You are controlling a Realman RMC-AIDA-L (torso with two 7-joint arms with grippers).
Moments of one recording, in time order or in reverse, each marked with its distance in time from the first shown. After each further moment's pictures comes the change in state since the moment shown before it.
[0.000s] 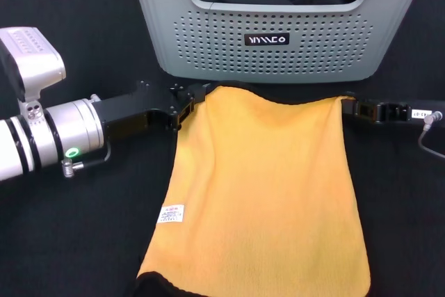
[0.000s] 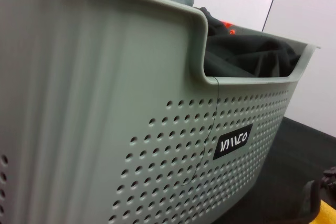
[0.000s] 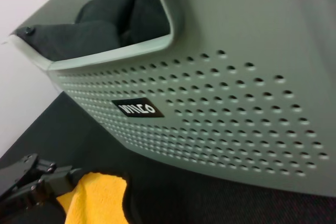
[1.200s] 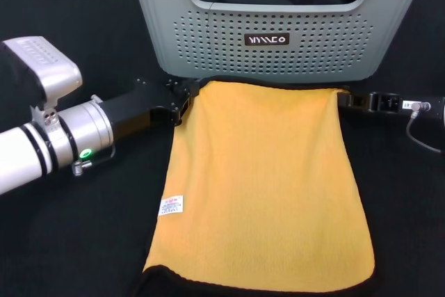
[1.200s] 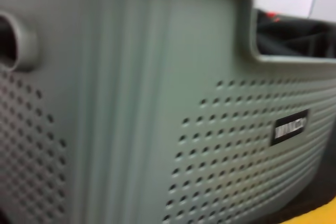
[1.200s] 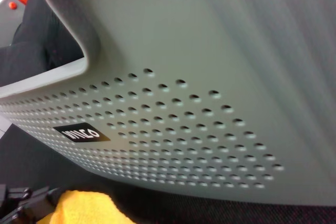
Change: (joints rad) left arm -0.045 -0.006 0.007 -0.150 -0.151 -0.148 0.214; right arm 0.059 0.006 0.000 0.081 0.002 -0.115 0.081
